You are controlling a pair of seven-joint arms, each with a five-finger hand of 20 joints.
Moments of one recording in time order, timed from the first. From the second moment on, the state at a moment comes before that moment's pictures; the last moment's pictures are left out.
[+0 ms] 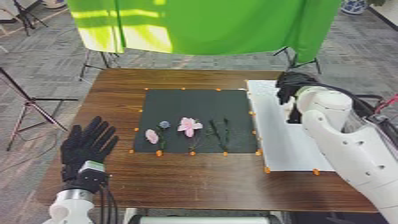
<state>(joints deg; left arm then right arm) 125.9 -55.5 -87.1 -120.9 12.9 16.8 26.7 -65.7 -50.6 62.5 -93.5 -129.2 -25.6 29.3</state>
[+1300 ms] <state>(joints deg) 127.0 -56.1 -87.5 -121.3 12.8 16.9 26.8 -76.9 -45.0 61.9 -100.2 -131.4 -13.9 27.7</state>
